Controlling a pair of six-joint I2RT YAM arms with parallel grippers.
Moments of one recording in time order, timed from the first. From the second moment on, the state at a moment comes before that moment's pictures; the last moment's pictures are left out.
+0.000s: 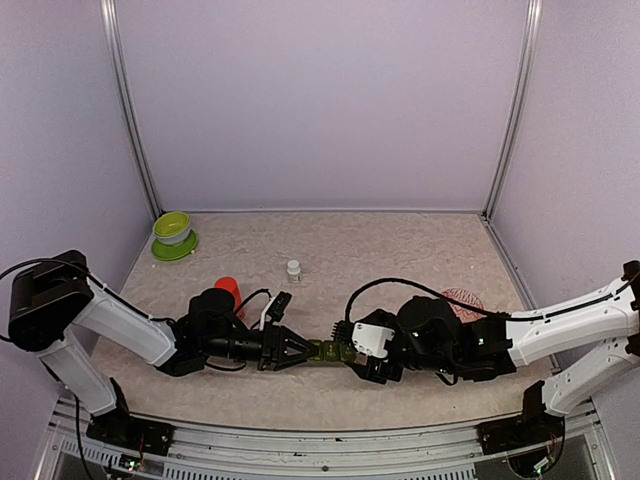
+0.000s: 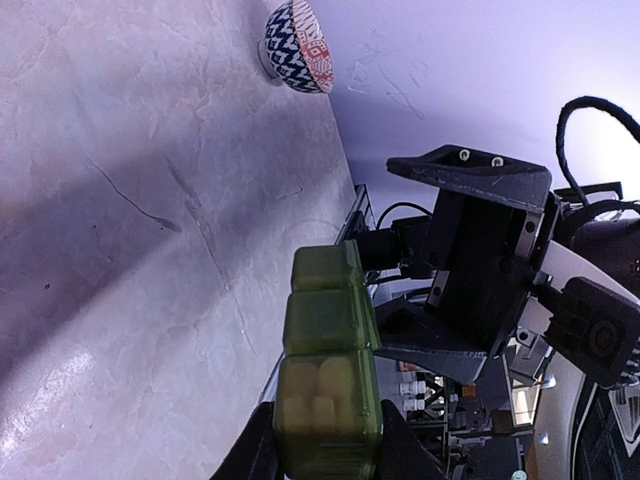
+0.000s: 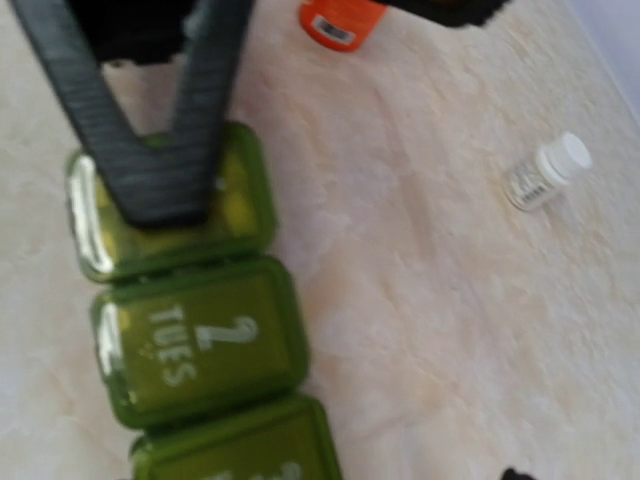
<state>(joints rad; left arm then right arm) -0.95 1.62 0.46 0.89 0.56 -1.11 1.23 1.32 0.65 0.11 0.24 -0.39</state>
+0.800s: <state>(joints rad) -0.96 1.65 0.46 0.91 0.55 -1.11 1.23 1.26 0.64 0.12 0.33 -0.37</state>
